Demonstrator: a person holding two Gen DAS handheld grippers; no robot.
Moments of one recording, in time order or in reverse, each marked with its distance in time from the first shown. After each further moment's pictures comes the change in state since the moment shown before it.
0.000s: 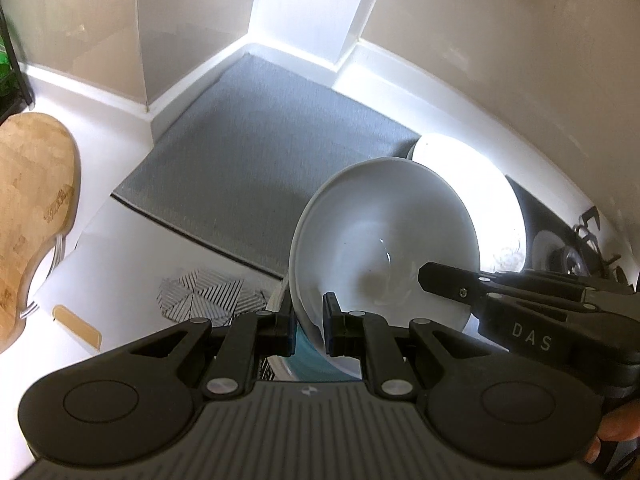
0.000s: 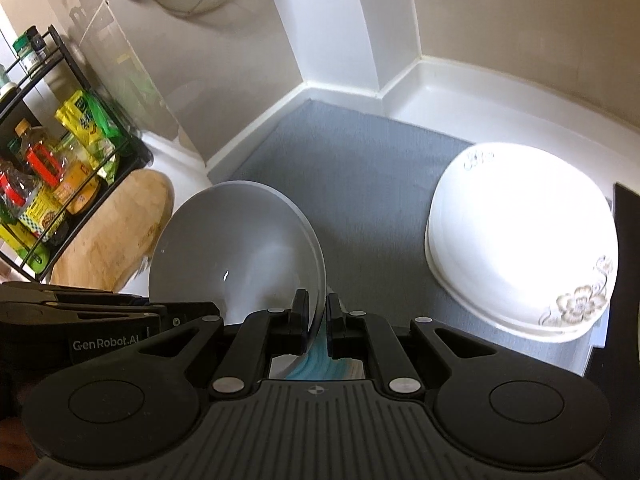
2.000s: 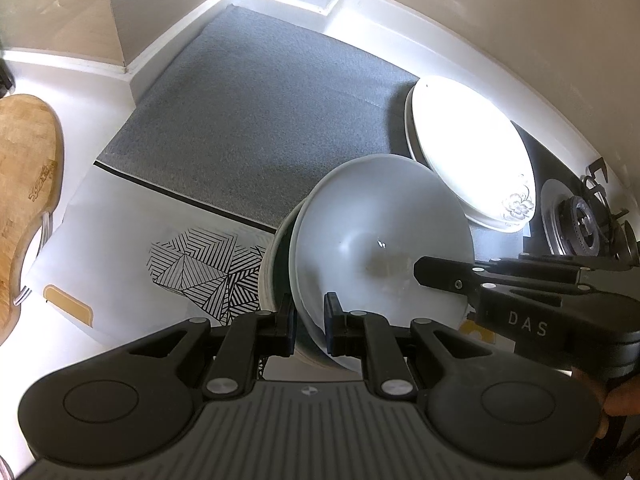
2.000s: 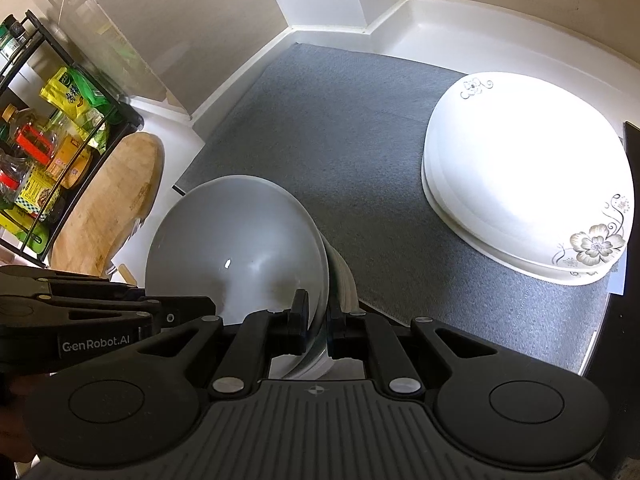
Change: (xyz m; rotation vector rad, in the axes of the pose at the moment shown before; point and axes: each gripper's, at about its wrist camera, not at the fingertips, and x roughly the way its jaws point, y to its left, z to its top) left arm 0.019 -0.008 -0.005 0.053 0.148 0.008; right arm 0.020 -0.014 -0.012 0.056 0.142 0.026
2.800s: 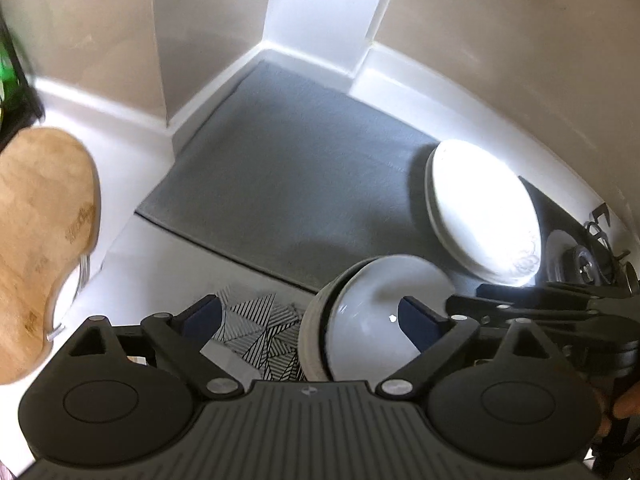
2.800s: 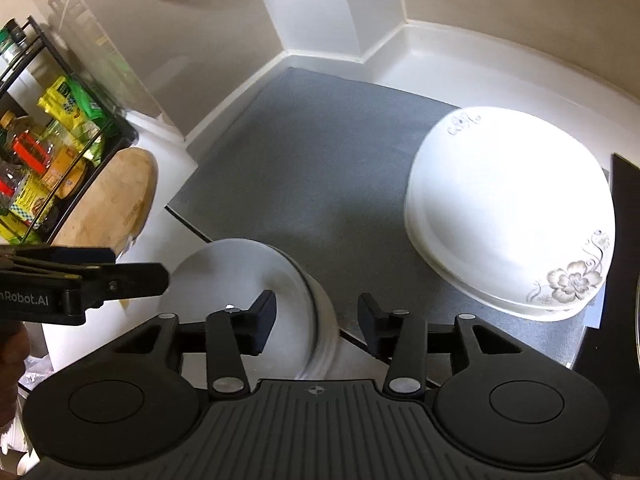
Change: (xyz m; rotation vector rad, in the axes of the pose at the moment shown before) left arm -0.026 0.024 0.011 -0.053 -0.126 0.025; right arm -0.010 -0.007 0.011 -0.021 -0.046 -0.031
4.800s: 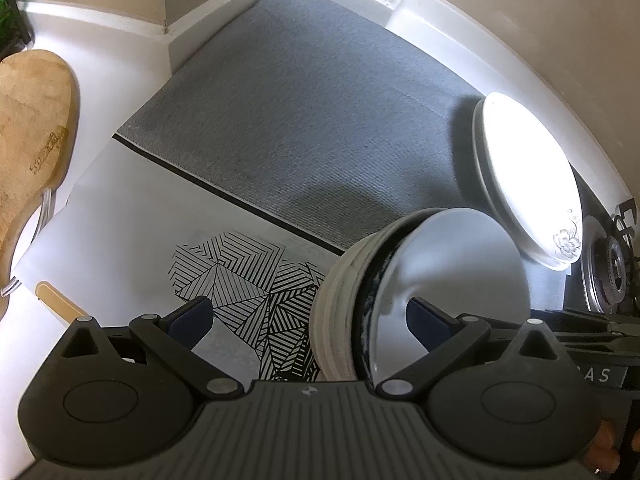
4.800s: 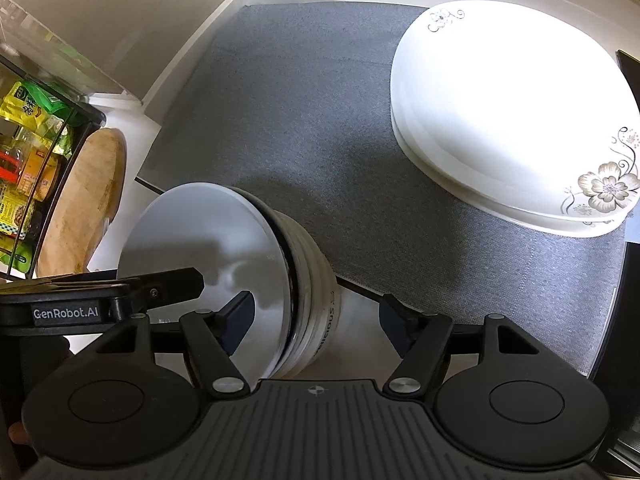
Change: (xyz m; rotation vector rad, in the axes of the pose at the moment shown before) left arm 0.067 0.015 -0.012 -0.087 0.134 0.012; right arm 0.049 -0.014 -0.011 0.151 0.164 0.016
